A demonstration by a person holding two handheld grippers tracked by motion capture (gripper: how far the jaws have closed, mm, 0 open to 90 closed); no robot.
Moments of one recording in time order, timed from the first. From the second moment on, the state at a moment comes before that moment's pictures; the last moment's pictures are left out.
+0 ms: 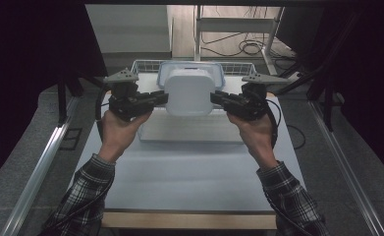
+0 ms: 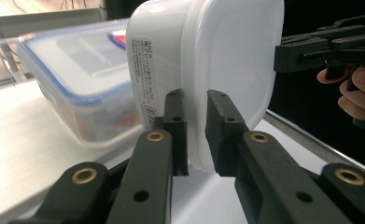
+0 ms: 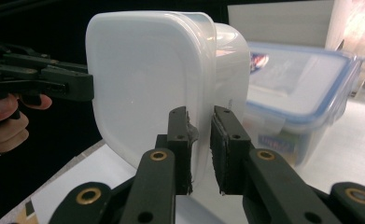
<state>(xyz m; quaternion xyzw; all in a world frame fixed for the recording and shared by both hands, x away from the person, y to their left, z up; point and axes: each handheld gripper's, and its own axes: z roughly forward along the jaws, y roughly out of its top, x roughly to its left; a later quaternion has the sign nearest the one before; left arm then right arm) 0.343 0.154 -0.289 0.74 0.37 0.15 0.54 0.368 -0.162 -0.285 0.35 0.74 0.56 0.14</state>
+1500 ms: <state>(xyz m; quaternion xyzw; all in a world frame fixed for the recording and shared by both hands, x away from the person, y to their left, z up) 0.410 0.149 -0.254 0.72 0.40 0.15 0.54 0.428 -0.140 -0.246 0.38 0.72 0.55 0.17</state>
